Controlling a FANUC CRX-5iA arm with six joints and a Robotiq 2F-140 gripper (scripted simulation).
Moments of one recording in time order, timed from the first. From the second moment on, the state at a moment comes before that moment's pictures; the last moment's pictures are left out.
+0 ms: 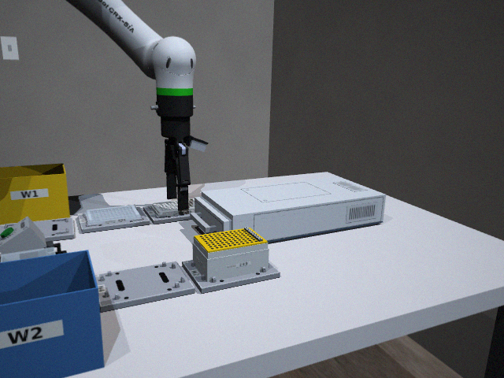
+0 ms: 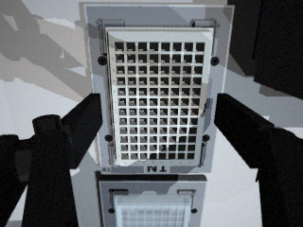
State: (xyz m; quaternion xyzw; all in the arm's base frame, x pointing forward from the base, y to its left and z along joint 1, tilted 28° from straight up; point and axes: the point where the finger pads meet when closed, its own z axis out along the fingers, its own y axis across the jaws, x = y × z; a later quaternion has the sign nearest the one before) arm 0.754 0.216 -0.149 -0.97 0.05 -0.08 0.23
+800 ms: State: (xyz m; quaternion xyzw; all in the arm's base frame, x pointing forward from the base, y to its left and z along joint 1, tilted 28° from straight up) arm 0.757 0.223 -0.162 -0.97 0.05 -0.08 0.23
